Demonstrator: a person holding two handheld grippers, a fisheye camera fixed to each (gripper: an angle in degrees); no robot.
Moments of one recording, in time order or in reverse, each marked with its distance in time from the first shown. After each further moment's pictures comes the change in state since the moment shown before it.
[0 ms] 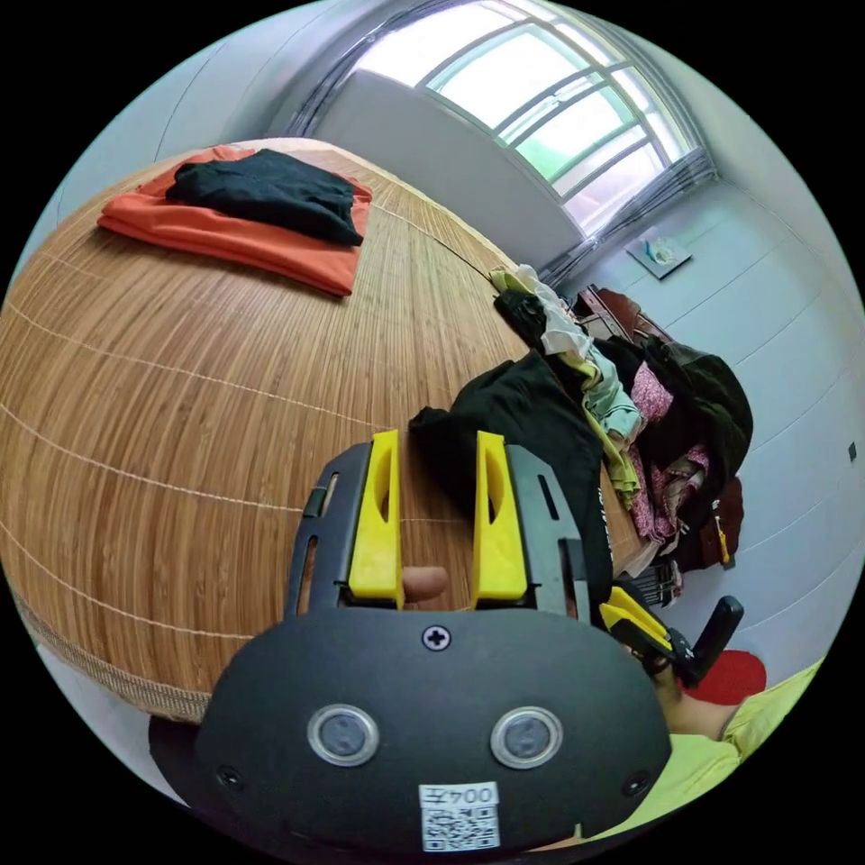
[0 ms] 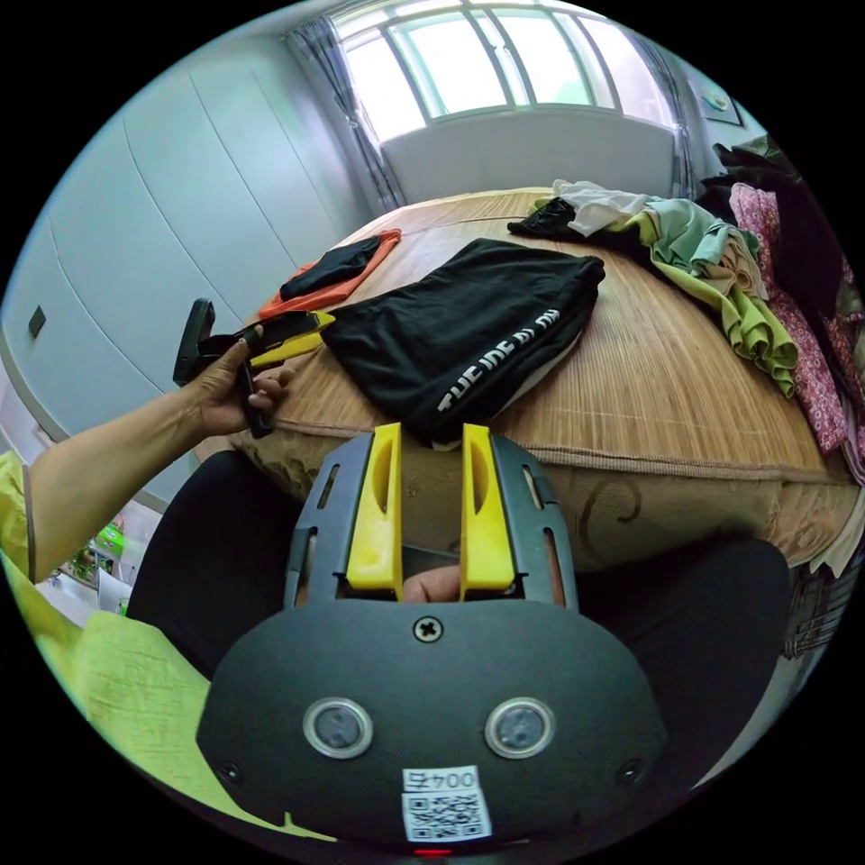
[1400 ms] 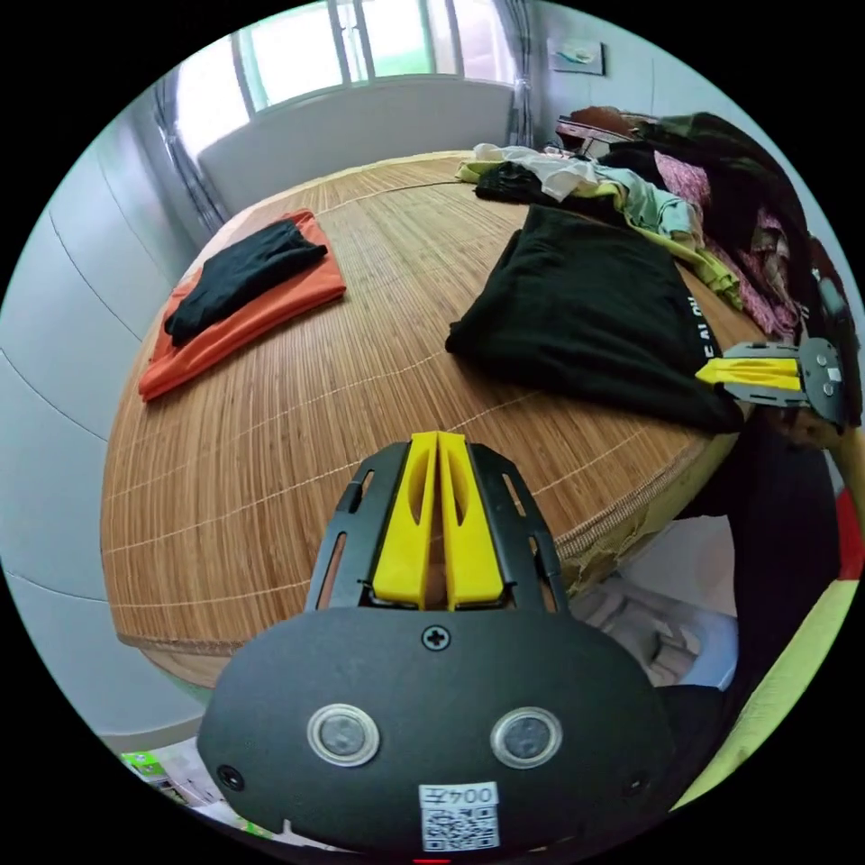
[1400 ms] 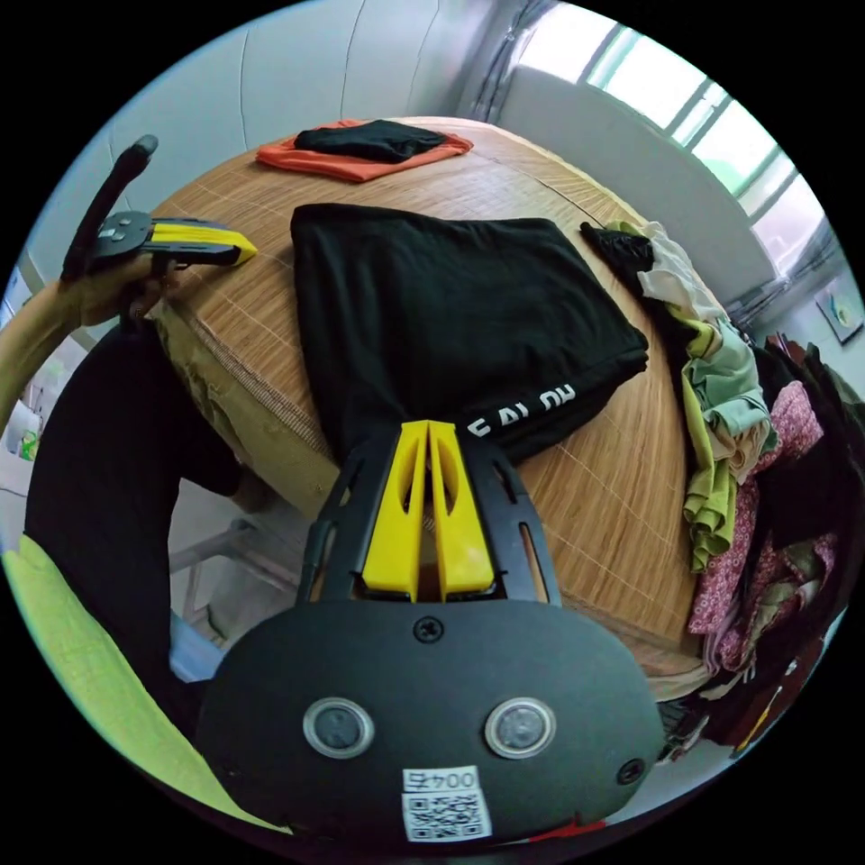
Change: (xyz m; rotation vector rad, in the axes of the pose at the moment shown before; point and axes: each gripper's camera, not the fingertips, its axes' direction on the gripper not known) left arm 0.100 0.022 -0.012 -0.168 -0.470 0.466; right arm -0.057 -0.063 0.078 -0.254 0.291 -0.439
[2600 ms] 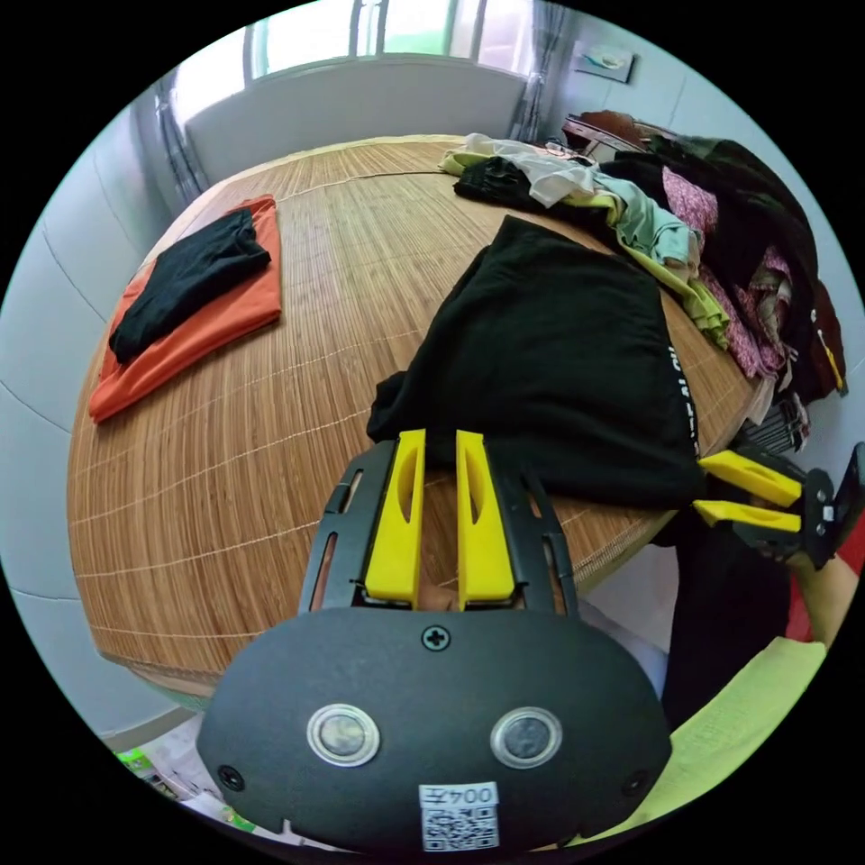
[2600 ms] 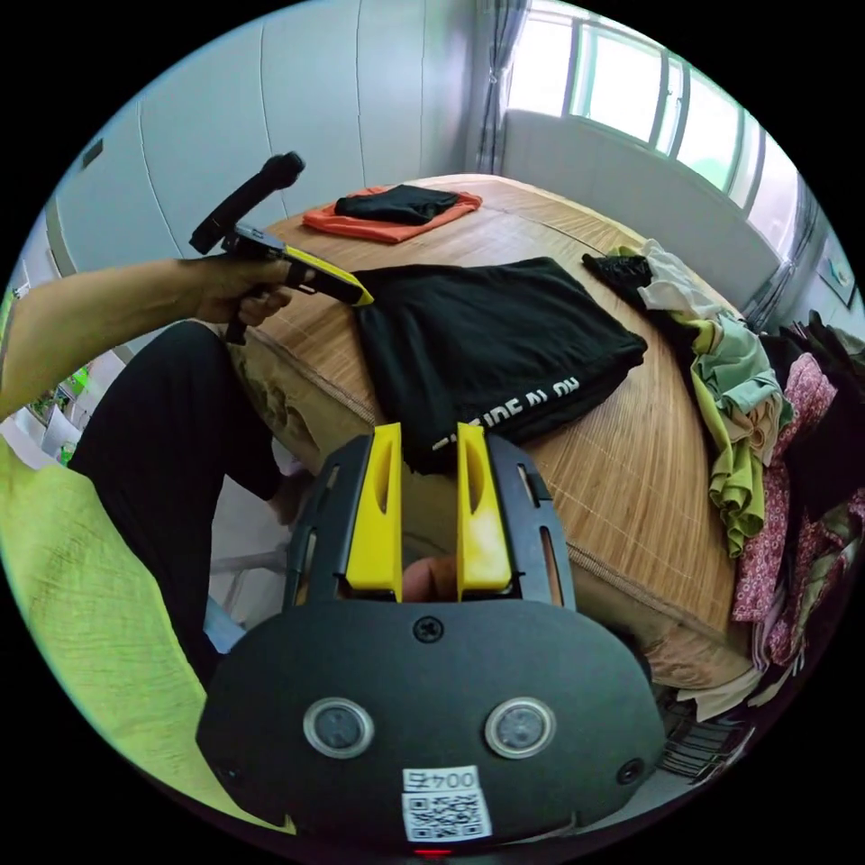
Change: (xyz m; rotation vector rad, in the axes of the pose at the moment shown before) left arm 0.073 -0.084 0.003 -0.098 0.086 0.016; right arm 0.007 0.053 -0.055 0.165 -0.154 0.000
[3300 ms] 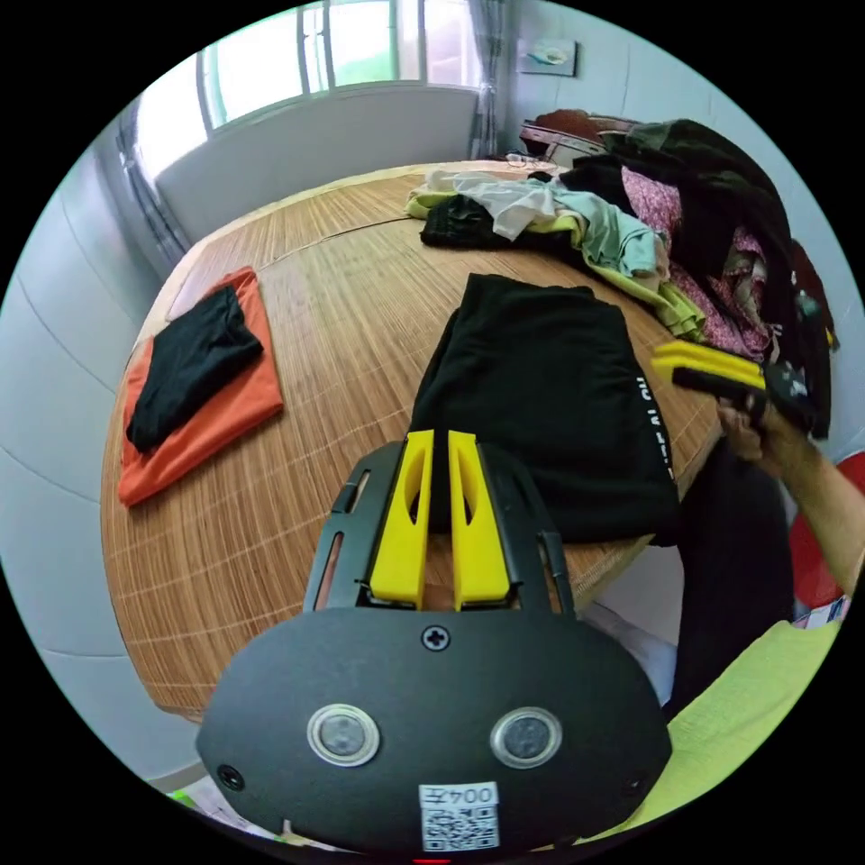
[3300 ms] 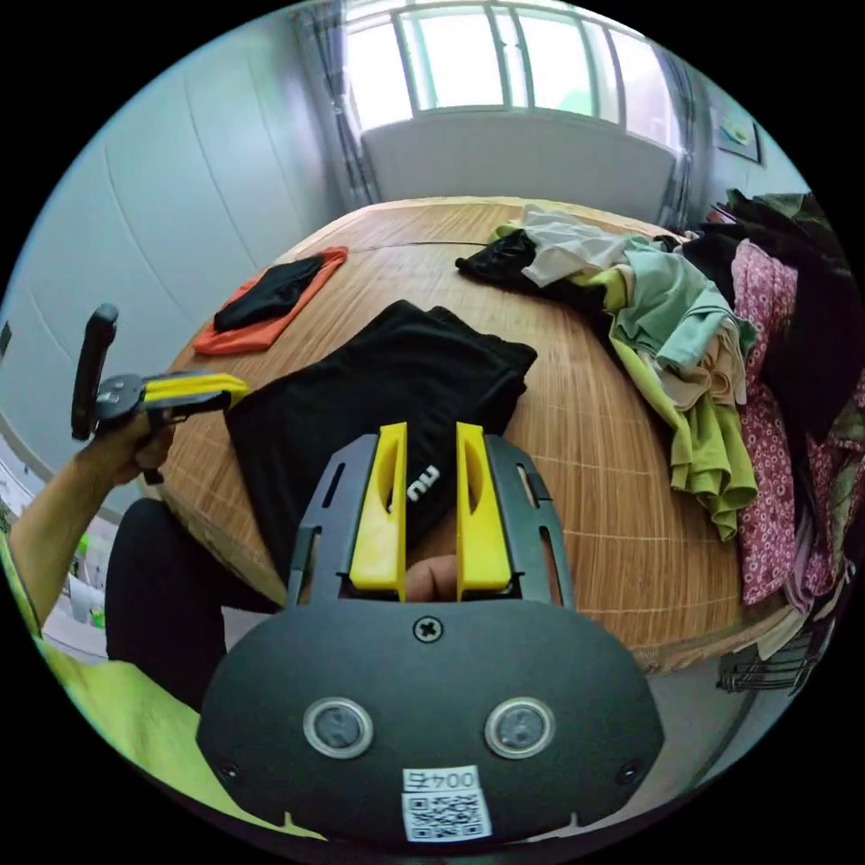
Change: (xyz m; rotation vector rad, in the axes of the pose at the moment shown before) left arm 0.023 -0.055 -0.016 0.034 -0.041 0.153; right arm 0.141 -0.069 0.019 0.058 0.020 0.425
